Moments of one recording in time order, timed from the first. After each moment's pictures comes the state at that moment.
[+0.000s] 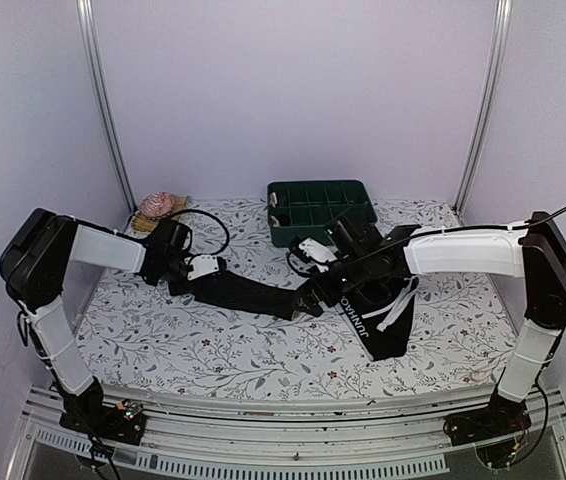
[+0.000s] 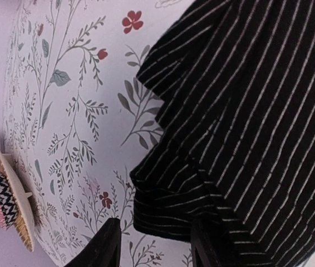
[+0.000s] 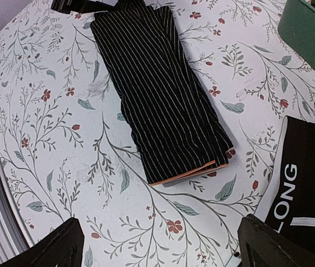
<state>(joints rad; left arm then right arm) -0.37 1.82 0.95 -0.07 -0.12 1.00 0.85 1.81 1.27 -0.36 -0.18 0.02</state>
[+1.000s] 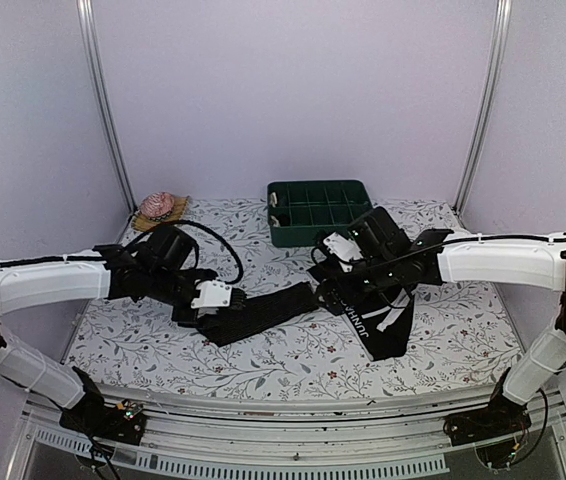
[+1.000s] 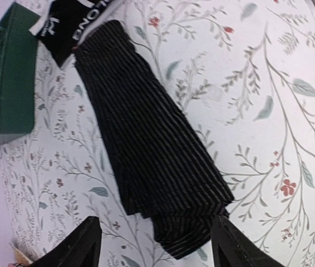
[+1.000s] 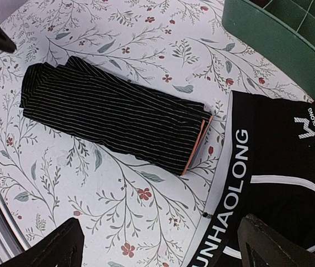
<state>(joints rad) -0.71 1.35 0.82 -0.43 0.15 1.02 0.85 1.61 1.13 -0.36 -0.01 0.07</state>
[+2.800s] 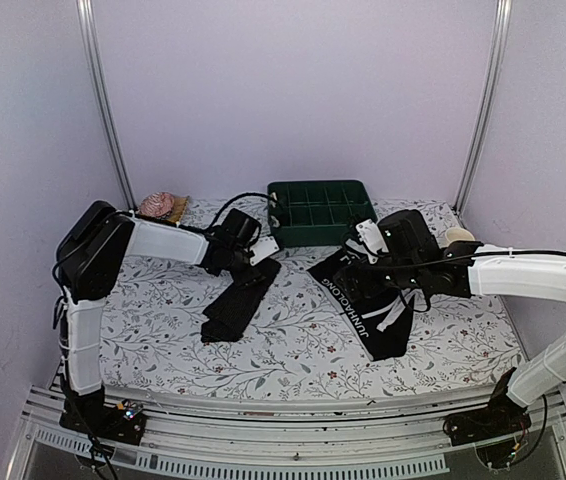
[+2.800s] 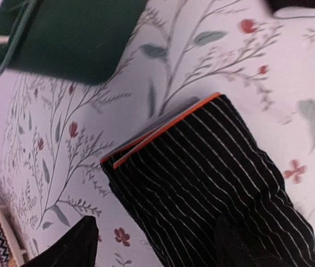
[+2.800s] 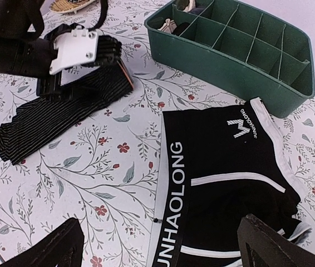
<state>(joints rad) -0.67 2.12 1.38 -0.13 -0.24 0.62 0.81 1.43 0.94 -0.19 0.18 0.15</state>
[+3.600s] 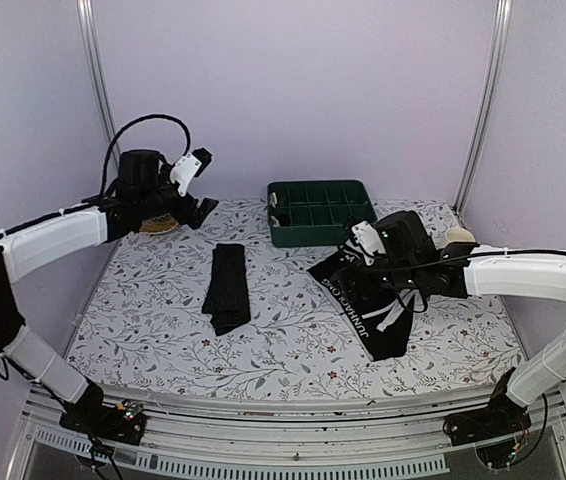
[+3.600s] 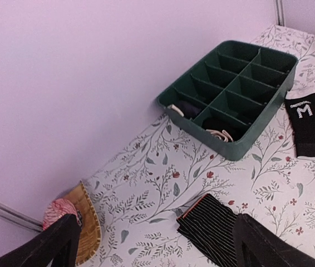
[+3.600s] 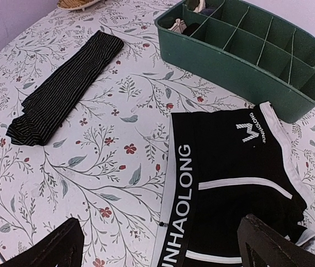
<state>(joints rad) -0.41 1.58 1.22 -0.06 0.00 0.42 0.81 1.45 0.94 -0.16 0.14 0.12</state>
